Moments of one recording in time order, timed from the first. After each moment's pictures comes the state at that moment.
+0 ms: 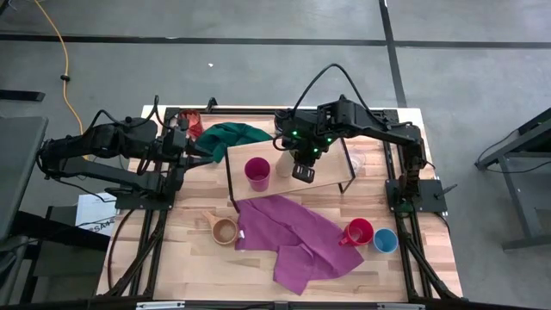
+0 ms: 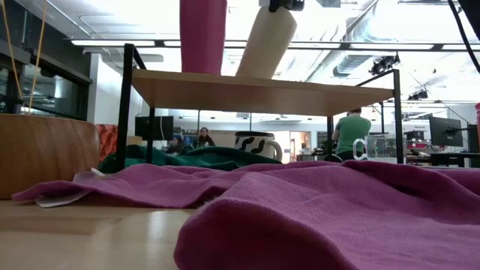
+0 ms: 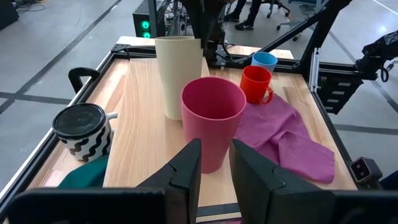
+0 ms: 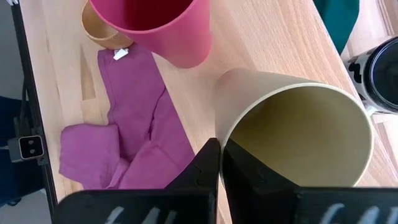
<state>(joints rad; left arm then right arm) 0.11 0.76 1.10 -0.77 -0.04 -0.07 -0.06 1.92 2.29 -1.52 -0.08 0.17</state>
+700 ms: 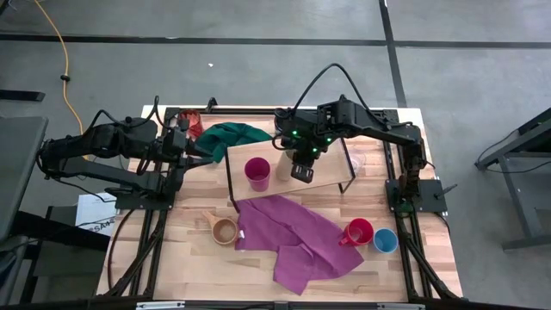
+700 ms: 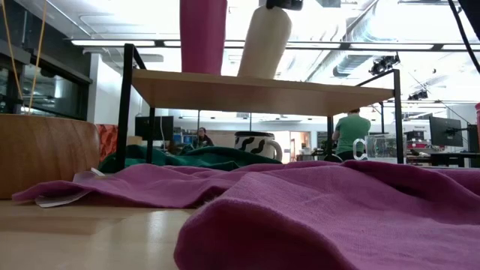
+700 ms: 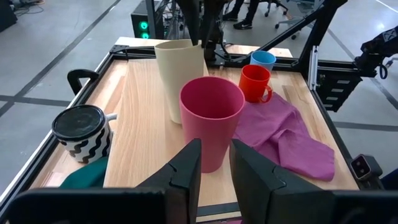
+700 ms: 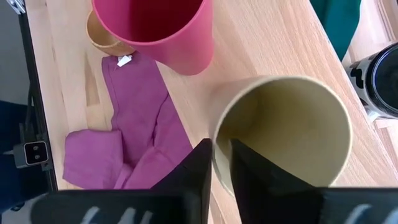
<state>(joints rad) 0.11 0.76 1.10 -0.77 -0.04 -0.06 -0.06 1.92 2.29 -1.50 -0.09 0.17</state>
